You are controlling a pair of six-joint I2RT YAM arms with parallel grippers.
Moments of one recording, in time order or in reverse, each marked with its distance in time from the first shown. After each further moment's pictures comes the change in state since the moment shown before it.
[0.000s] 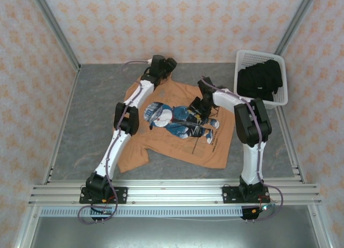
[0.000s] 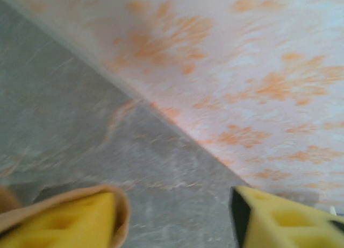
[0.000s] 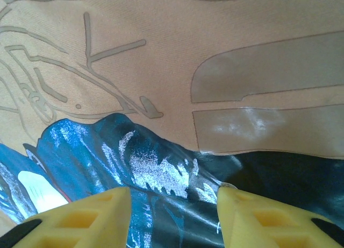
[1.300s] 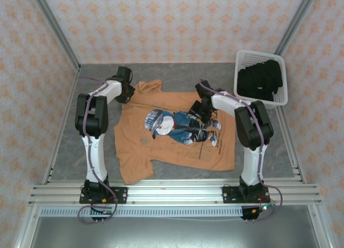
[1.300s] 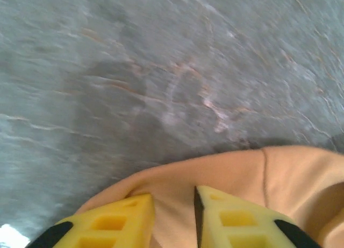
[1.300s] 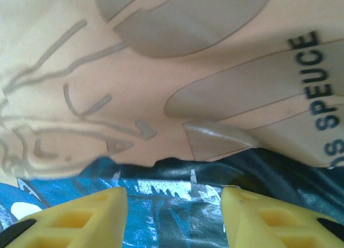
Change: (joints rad) left arm 0.230 -0.780 -1.175 -0.369 -0.233 0.010; right arm 0.039 -0.050 -0.053 -0.032 0.102 -0.017
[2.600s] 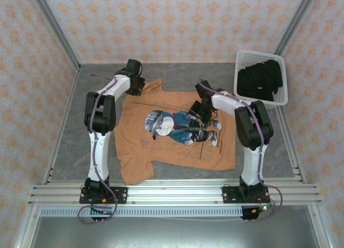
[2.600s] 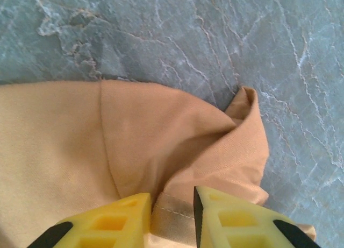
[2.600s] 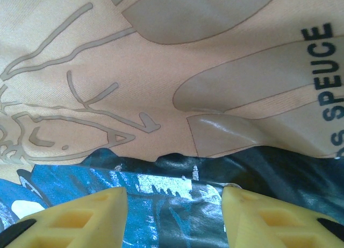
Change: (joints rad) left arm -0.082 0.138 0.274 -0.056 0.132 -0.278; right arm 0.000 0.000 0.003 -0.007 -0.011 -0.018
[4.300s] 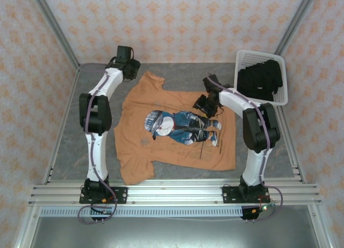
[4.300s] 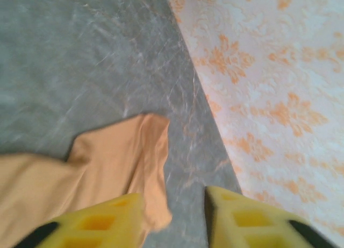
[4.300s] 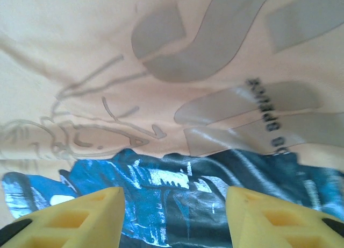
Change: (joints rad) left arm 0.055 -0.077 0.082 0.138 0.045 0.082; right arm -0.079 -0.085 0.019 -0.035 -0.003 -0.021
